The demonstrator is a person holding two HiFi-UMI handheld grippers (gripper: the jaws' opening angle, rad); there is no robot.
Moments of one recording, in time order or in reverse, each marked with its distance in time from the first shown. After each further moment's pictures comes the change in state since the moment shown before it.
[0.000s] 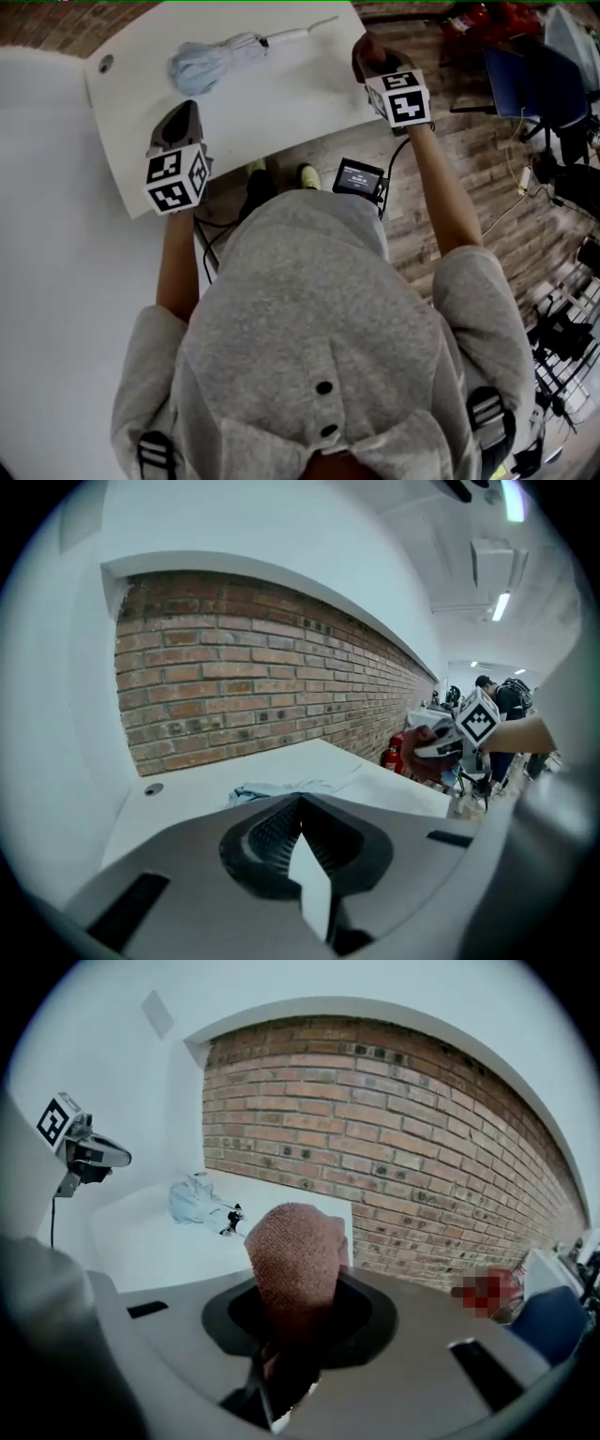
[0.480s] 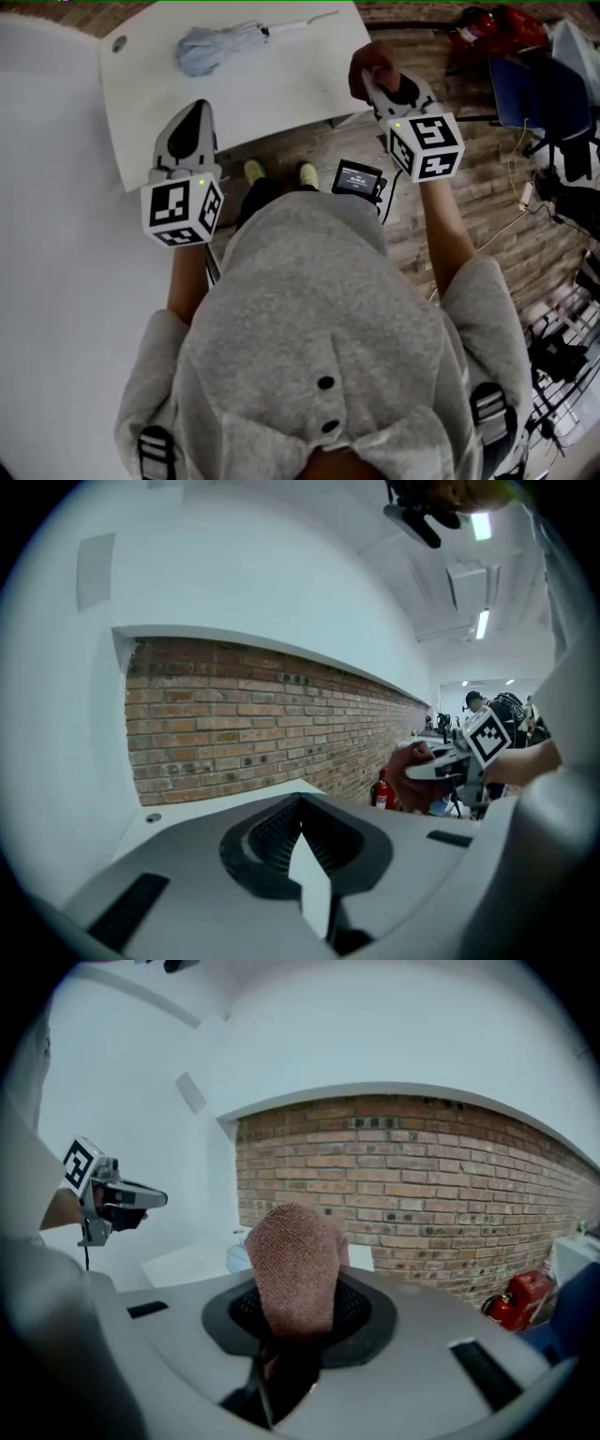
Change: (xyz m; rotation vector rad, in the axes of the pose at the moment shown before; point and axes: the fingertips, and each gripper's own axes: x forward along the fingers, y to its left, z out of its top) left arm -0.111 -0.099 0.055 0.007 -0.218 -0.001; right arm -0.151 0.046 0.033 0.063 -0.309 0.136
